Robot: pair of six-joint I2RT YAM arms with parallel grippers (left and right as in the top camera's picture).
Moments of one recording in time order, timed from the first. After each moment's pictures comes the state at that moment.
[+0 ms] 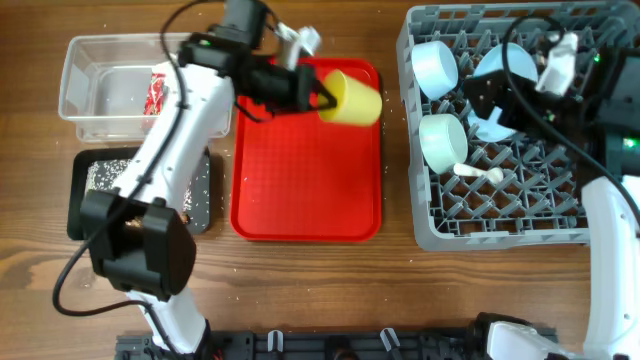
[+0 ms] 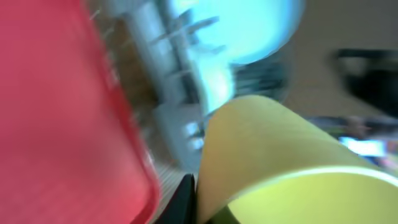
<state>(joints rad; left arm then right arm) -0.26 1.92 1.77 -0.97 0.96 -0.18 -0.16 1.35 1.33 -0.73 -0.67 0.22</state>
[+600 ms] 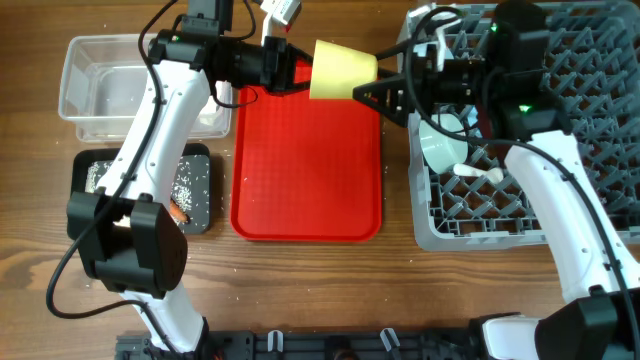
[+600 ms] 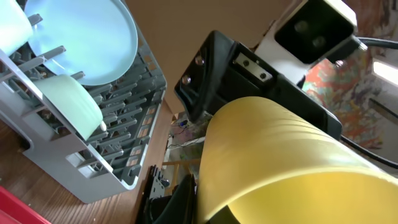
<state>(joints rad) -0.19 1.92 1.77 -0.84 1.48 -0.17 0.16 1.53 1.32 -0.16 -1.26 0.21</state>
